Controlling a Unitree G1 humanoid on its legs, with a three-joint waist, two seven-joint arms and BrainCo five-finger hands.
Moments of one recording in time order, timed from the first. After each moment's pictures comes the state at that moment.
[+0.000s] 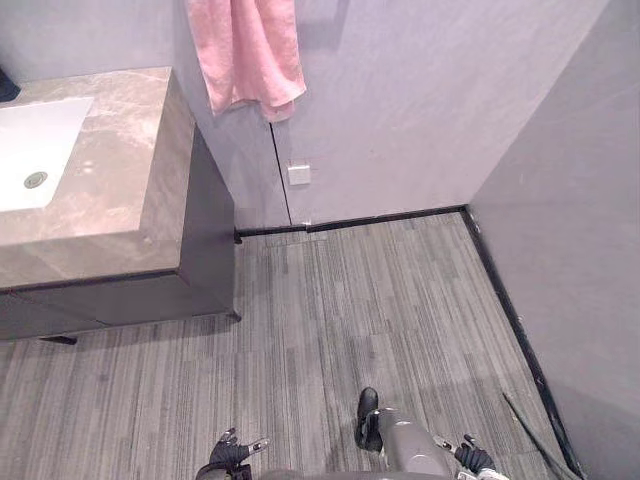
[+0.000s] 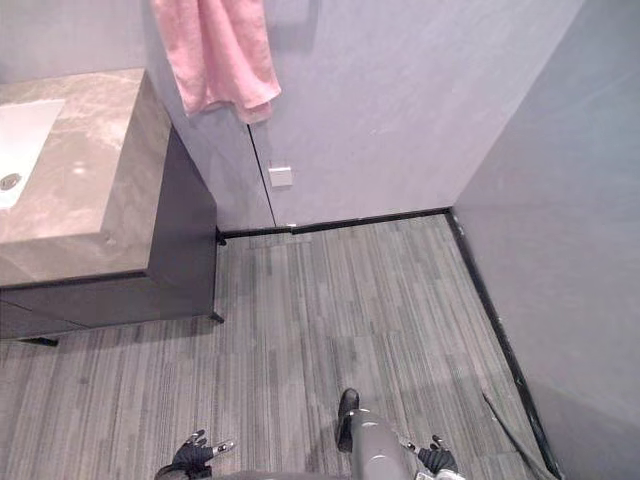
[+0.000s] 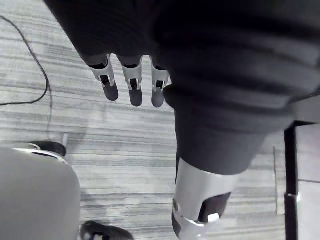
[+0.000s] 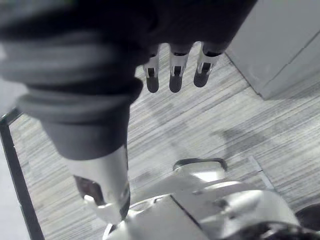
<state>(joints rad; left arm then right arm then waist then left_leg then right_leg) 0.06 0.01 0.28 1.05 -0.08 -0.10 0.05 0.12 -0.07 -0.30 1.02 0.11 -0.07 -0.02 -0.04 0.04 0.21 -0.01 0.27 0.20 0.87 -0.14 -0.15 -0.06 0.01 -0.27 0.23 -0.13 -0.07</state>
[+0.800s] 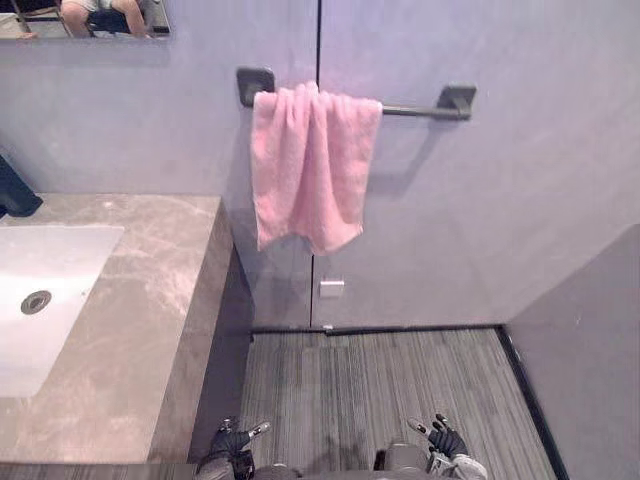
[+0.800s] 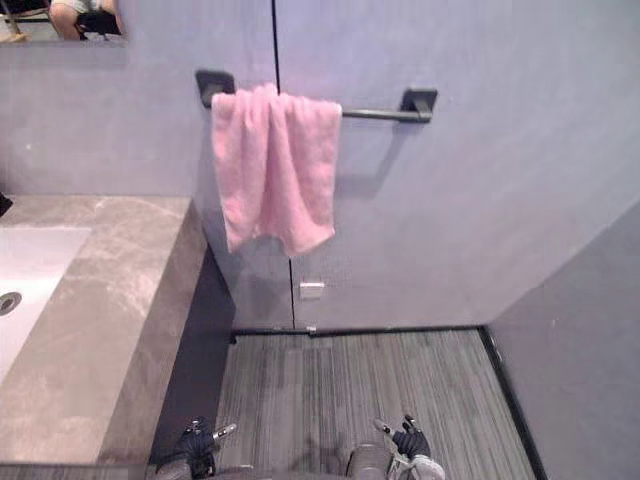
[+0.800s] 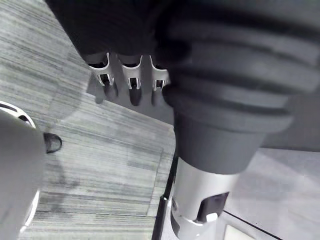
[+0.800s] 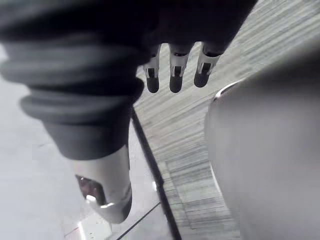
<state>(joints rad) 0.04 0.05 0.21 1.07 -0.11 -0.10 0.05 0.09 0.00 -0.26 0.99 0.15 -0.09 -0.02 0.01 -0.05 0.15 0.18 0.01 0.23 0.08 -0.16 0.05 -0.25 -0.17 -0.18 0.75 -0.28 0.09</state>
